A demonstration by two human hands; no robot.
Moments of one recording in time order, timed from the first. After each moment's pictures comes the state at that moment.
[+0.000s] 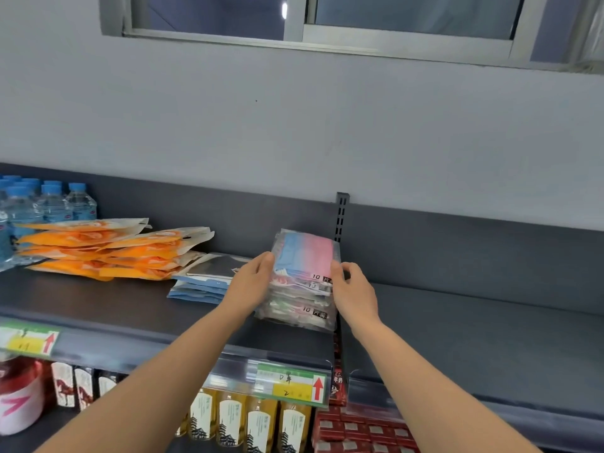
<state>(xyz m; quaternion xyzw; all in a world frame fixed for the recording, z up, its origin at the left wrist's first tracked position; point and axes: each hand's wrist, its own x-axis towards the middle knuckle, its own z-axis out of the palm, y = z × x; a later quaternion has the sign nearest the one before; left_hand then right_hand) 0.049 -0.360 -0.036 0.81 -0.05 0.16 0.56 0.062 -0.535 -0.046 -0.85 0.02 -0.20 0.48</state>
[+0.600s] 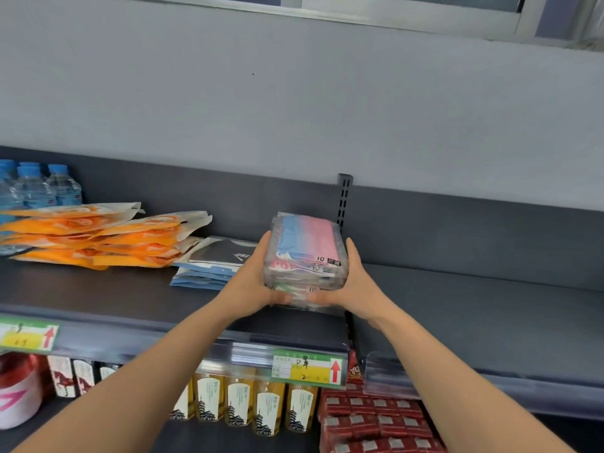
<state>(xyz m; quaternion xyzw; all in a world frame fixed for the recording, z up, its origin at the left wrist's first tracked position) 0.043 -0.330 -0.050 0.81 -0.23 0.07 0.53 0.045 -0.537 -0.048 -0.80 -0.17 -0.03 0.57</state>
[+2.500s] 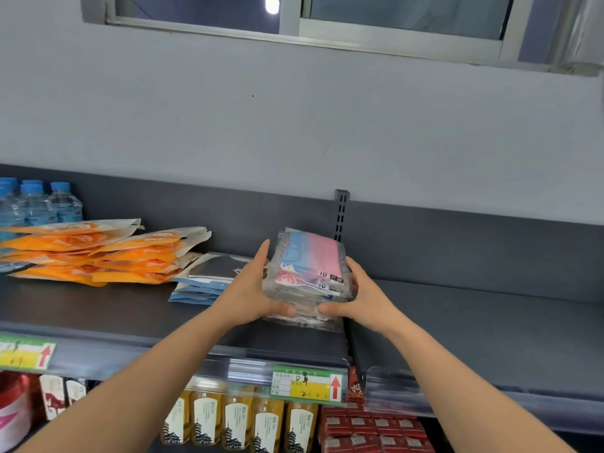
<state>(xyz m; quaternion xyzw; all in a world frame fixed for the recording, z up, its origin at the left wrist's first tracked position) 0.063 -0.321 -0.048 0.86 -0.18 0.06 0.47 0.064 -0.562 -0.056 -0.86 -0.16 -0.08 0.47</state>
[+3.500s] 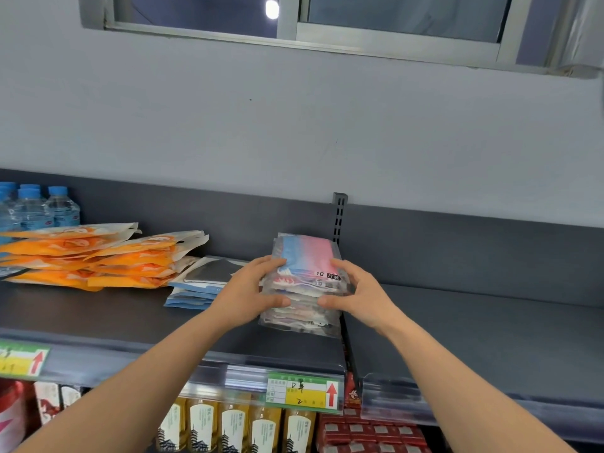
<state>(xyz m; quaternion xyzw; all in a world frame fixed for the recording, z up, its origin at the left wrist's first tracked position) 0.075 -0.321 -0.051 0.88 -0.20 0.15 0.41 0.072 -0.559 -0.047 -0.85 -0.15 -0.10 0.50</state>
